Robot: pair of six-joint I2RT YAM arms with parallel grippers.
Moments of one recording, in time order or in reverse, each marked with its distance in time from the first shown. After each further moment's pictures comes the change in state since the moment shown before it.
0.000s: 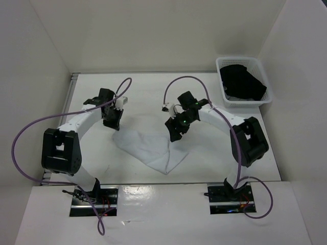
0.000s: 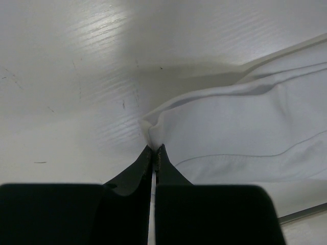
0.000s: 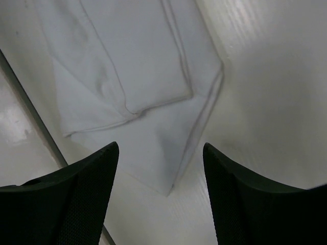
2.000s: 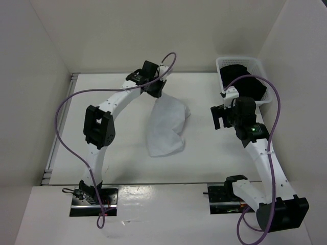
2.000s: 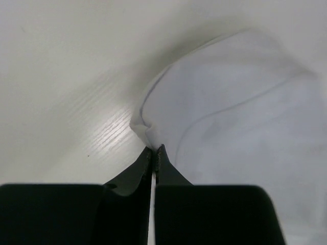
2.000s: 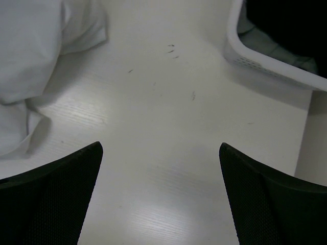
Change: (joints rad) left arm -0.278 0.620 0.846 0.094 0.063 -0.035; right arm -0.396 -0.779 -0.307 0.106 0.473 0.109
